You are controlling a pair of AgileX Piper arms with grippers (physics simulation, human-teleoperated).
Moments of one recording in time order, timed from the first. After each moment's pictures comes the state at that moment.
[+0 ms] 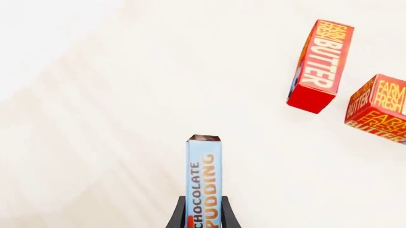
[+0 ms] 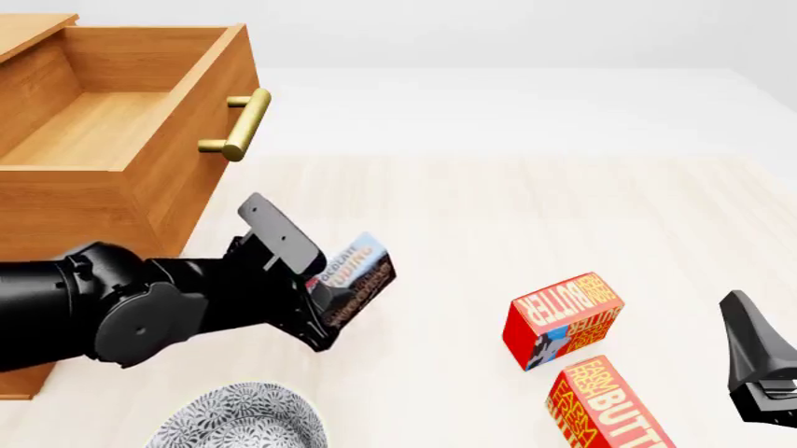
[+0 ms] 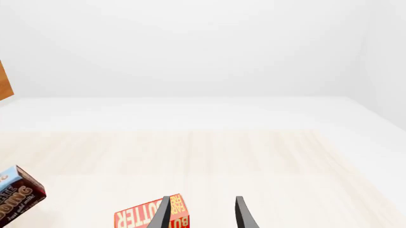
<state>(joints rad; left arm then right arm) -0.68 1.35 -0.63 0.06 0.17 0.00 0.01 0.00 0.00 0.01</state>
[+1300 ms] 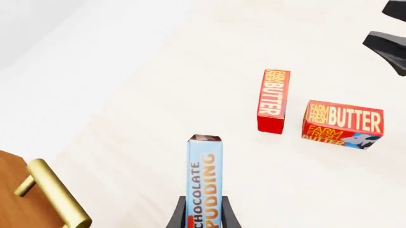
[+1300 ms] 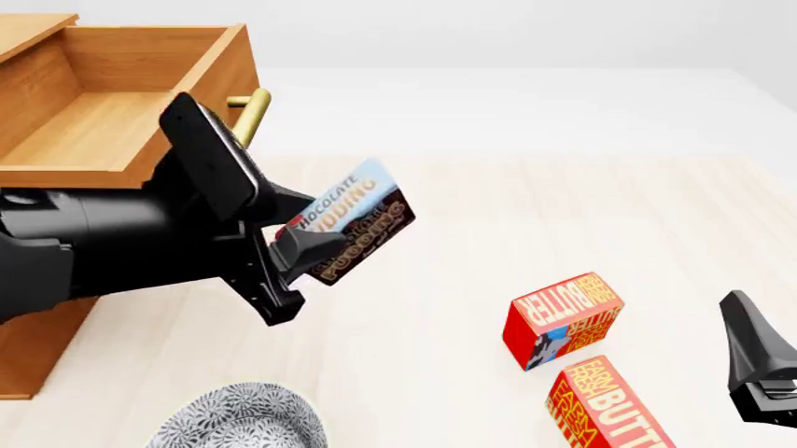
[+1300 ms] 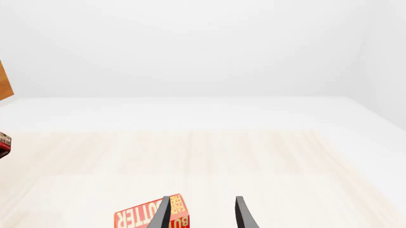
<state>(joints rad) -0.77 1.05 -0.79 0.34 0.27 0.00 0.01 0.00 0.00 0.01</state>
